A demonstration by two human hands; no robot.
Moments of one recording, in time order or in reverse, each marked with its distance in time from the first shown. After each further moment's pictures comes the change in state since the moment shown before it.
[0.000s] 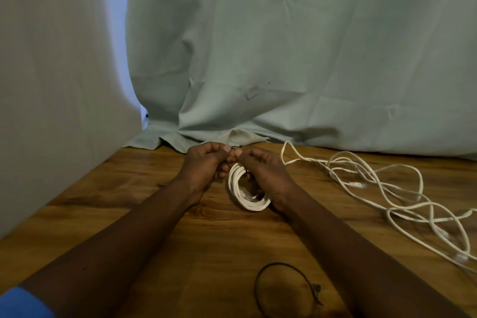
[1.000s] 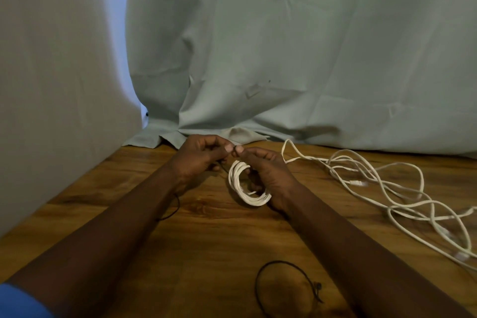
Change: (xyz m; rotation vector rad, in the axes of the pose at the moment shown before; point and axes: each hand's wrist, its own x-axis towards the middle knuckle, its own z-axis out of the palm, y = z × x) left_hand 0.006 0.016 -0.022 0.209 -0.240 0.099; right_hand 0.007 0.008 -0.001 0.203 0.016 0.151
